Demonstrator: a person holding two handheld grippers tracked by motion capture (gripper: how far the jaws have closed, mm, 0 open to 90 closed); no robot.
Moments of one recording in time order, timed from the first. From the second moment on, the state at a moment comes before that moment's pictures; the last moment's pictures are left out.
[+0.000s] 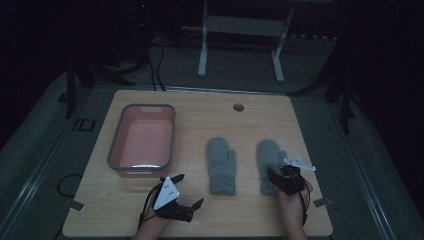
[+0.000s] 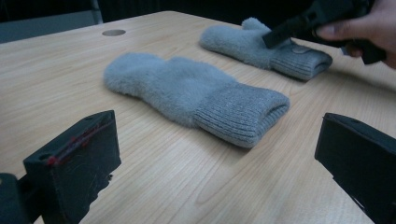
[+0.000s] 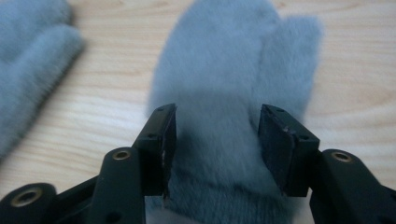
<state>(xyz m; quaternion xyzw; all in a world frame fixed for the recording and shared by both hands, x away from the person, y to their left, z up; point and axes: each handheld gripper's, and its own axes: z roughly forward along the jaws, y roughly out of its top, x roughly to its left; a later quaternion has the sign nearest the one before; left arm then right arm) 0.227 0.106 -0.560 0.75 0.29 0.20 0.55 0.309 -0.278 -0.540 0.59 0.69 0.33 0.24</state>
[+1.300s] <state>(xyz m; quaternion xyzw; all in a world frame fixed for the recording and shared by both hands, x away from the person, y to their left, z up) 0.229 0.103 -0.560 0.76 0.30 0.21 0.55 0.310 -0.229 -0.498 0.59 0.66 0.38 0.25</state>
